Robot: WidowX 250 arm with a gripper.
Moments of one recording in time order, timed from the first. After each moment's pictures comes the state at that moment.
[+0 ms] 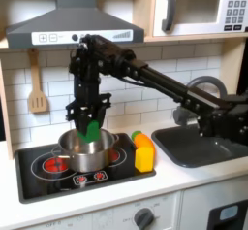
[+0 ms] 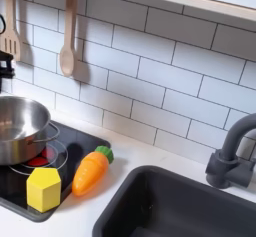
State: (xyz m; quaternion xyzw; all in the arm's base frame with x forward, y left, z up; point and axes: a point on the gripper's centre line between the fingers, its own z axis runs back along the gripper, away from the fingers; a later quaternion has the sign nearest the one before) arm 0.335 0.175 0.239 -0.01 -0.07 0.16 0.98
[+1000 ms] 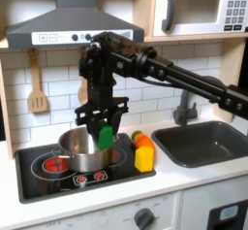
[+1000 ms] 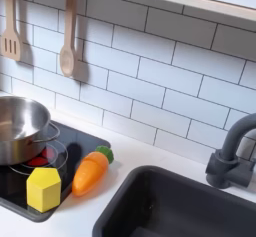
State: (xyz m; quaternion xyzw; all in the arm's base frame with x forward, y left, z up) arm 0.275 0.166 0.255 -0.03 -0.09 0.07 0.99
